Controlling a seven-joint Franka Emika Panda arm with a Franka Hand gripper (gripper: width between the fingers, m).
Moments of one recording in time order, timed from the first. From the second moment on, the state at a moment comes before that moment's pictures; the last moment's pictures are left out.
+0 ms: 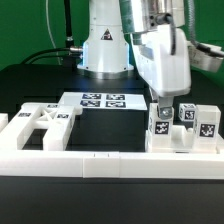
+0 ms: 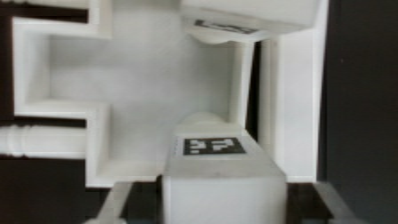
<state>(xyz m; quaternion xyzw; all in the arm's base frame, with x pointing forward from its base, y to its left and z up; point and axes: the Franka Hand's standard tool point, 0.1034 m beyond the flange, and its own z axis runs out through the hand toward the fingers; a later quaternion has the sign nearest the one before) 0.632 0.048 0.076 -0.66 0.74 0.02 0.10</state>
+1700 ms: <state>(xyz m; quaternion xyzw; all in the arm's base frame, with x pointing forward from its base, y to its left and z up) 0.616 0.060 0.101 -0.62 0.77 0.02 0.11</state>
